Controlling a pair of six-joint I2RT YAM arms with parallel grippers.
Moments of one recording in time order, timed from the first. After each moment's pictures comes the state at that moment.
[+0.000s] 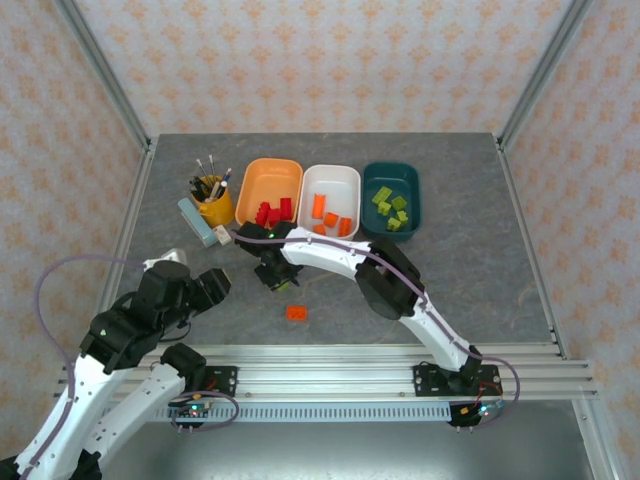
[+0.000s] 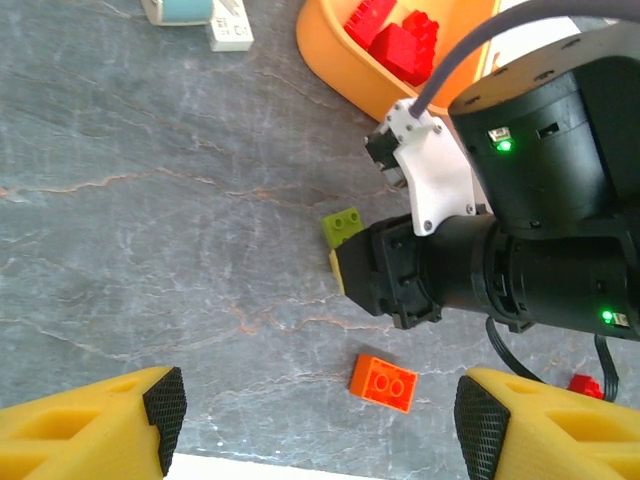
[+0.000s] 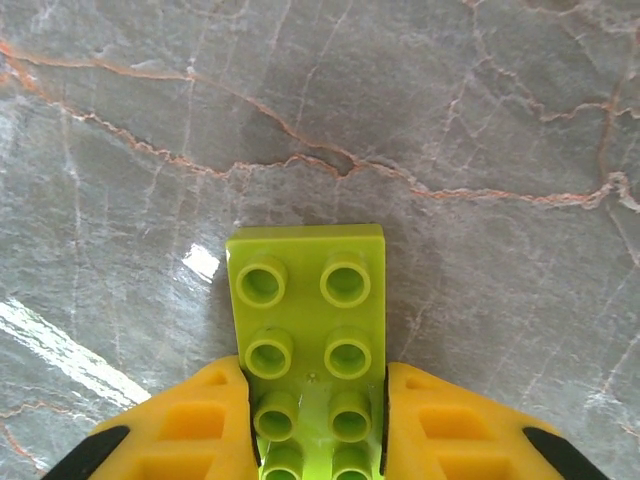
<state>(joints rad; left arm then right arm) -0.45 0.50 0.83 -1.14 -0.12 -0.92 1.04 2.35 1.97 -1.03 0.03 0.38</state>
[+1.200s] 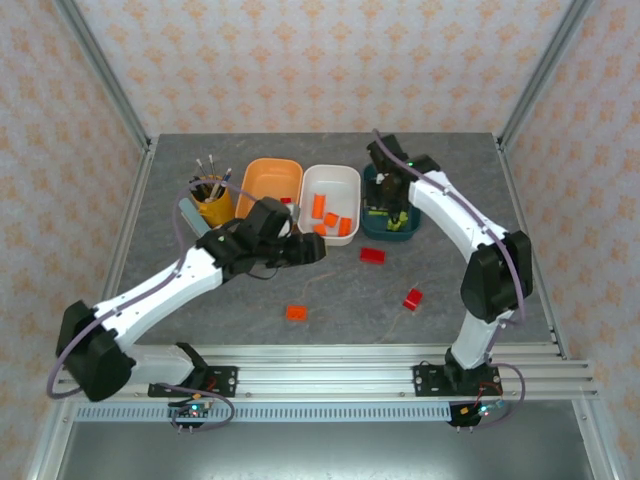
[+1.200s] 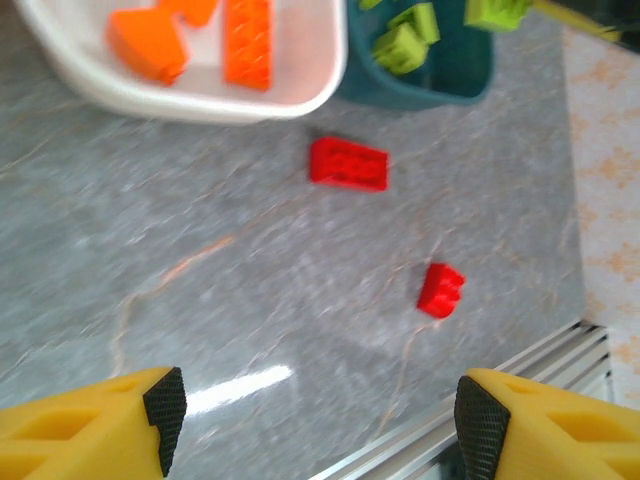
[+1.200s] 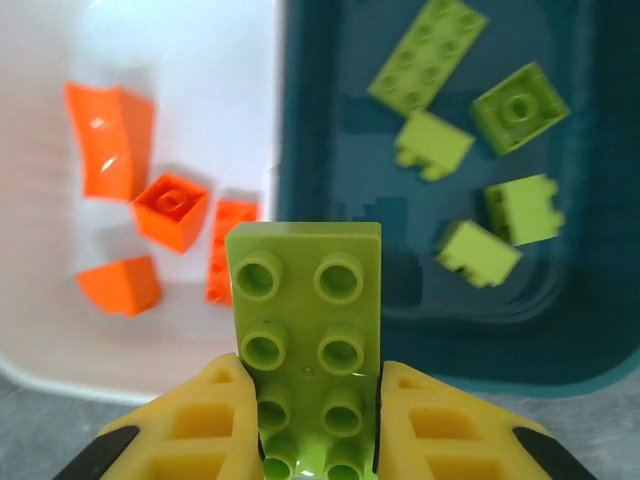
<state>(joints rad) -0.66 1.31 1.08 -0.57 0.18 -0.80 0.41 1.78 1.61 -0.97 0.04 0.45</state>
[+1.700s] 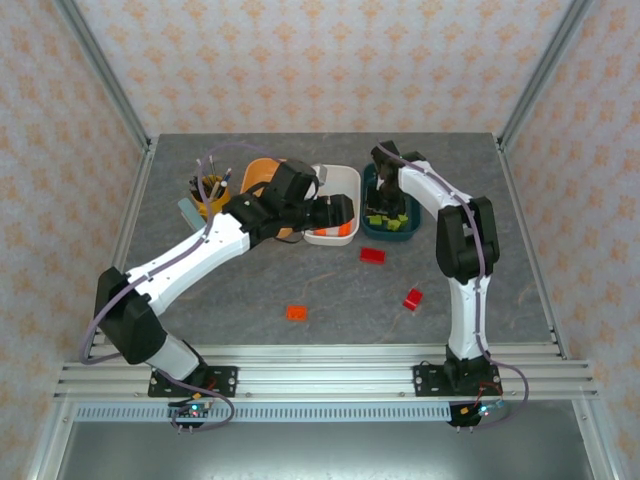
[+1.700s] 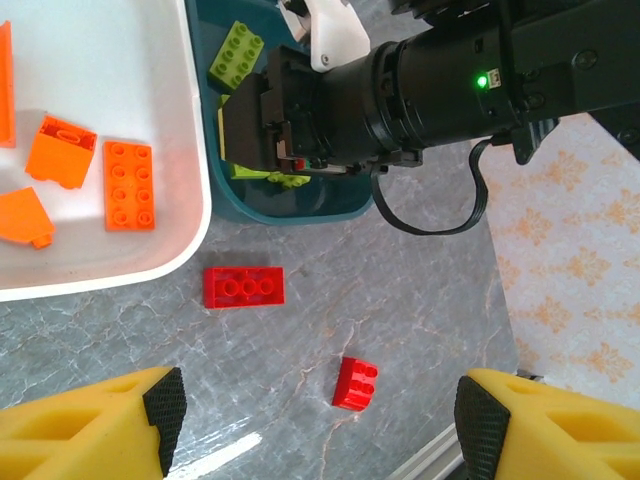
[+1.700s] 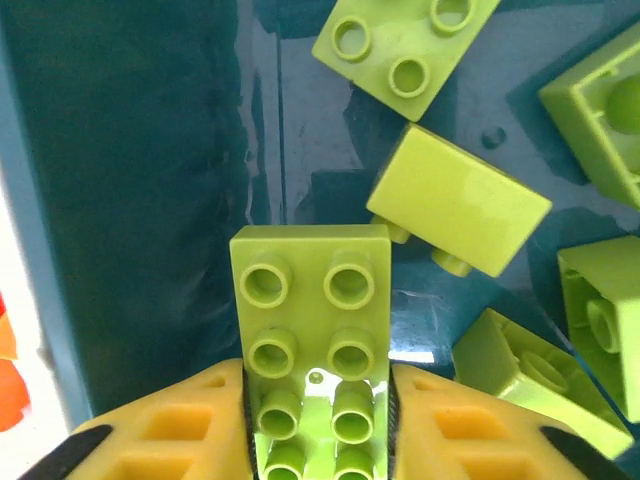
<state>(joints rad) -0.67 1.54 1.40 -0.56 0.18 -0.77 0.32 2.13 1.75 -0.99 -0.12 0.41</state>
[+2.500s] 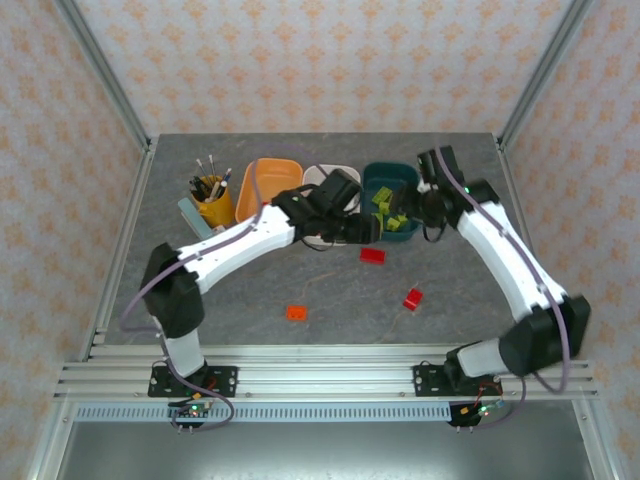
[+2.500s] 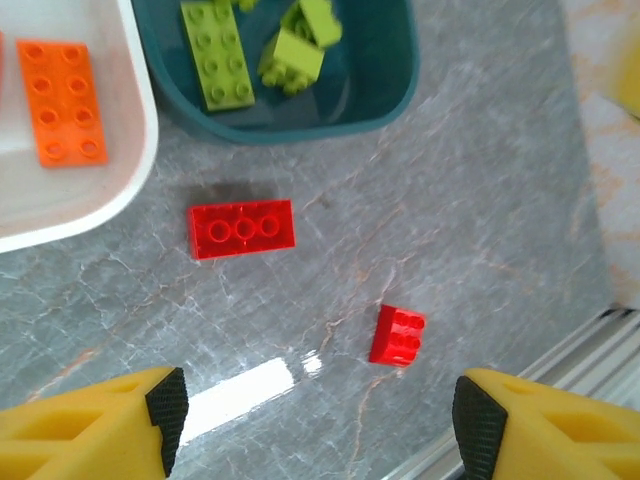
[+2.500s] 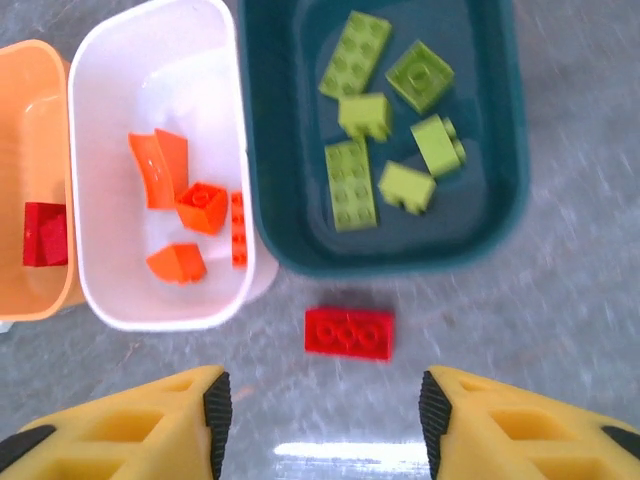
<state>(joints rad) -0.80 1.83 1.64 -0.75 0.14 -0.72 0.31 1.34 1.31 -0.94 -0.07 0.60</state>
